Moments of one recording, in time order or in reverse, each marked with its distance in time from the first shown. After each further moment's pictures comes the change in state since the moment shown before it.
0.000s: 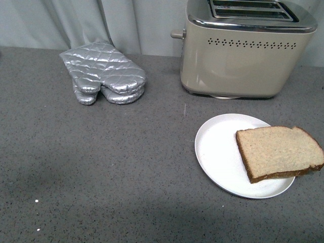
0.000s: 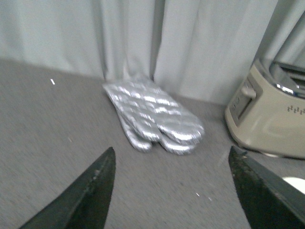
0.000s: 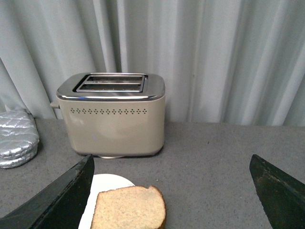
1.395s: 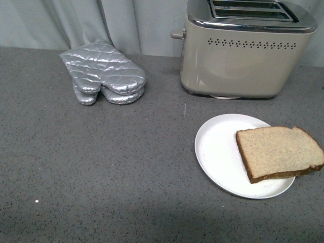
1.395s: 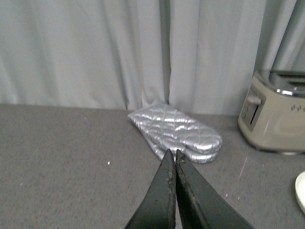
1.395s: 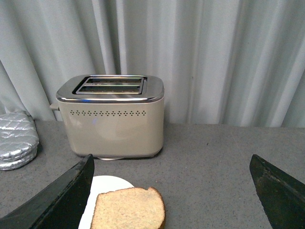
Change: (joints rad) left arm 0.266 -0.874 -0.053 -0.724 0.256 0.182; right arm 0.000 0.000 0.000 0.000 0.003 0.000
